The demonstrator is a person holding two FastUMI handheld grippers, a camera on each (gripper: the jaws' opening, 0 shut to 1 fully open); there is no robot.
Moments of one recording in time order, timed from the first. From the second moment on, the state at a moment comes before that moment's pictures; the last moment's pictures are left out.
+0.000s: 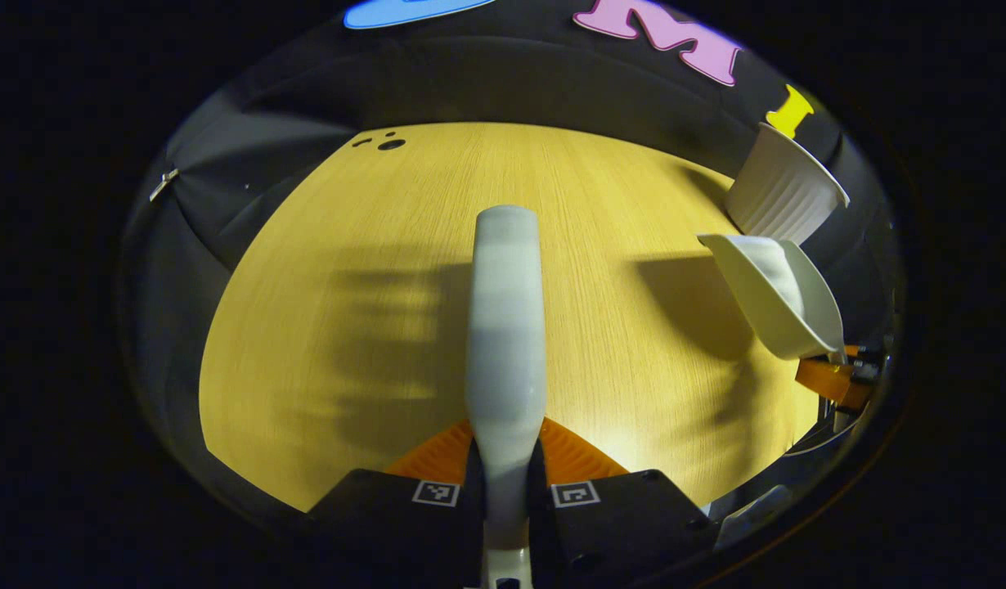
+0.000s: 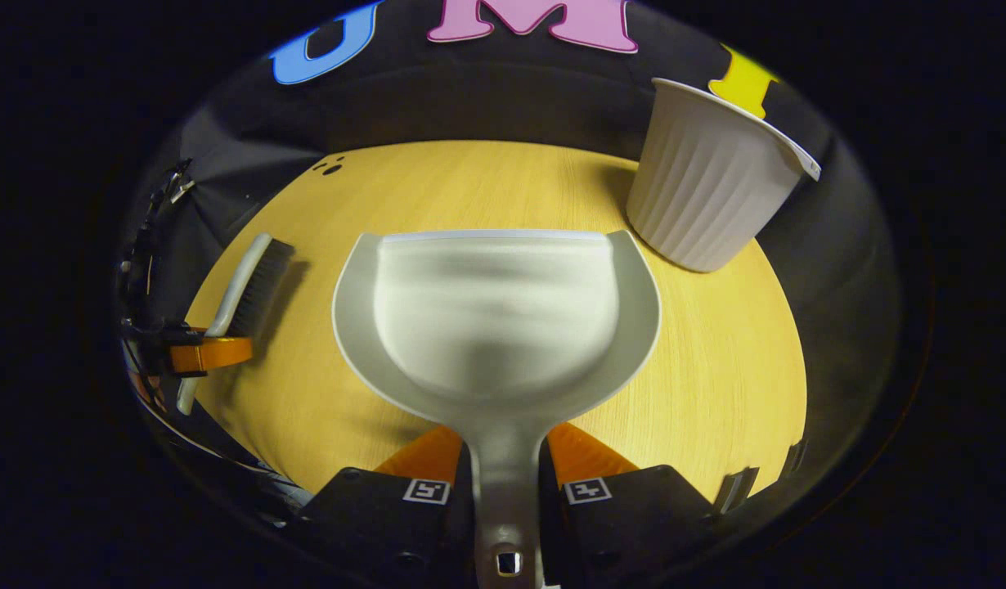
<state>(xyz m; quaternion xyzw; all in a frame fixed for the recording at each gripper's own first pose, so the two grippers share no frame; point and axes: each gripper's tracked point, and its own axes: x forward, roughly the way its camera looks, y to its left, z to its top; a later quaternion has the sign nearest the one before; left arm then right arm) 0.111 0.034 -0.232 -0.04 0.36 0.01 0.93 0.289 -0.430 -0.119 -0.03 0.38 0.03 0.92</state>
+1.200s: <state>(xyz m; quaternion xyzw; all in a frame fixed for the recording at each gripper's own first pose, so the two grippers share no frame) 0.107 0.023 -0.193 0.03 0.33 0.03 0.94 0.284 -0.431 -0.114 0.01 0.41 0.04 0.91</state>
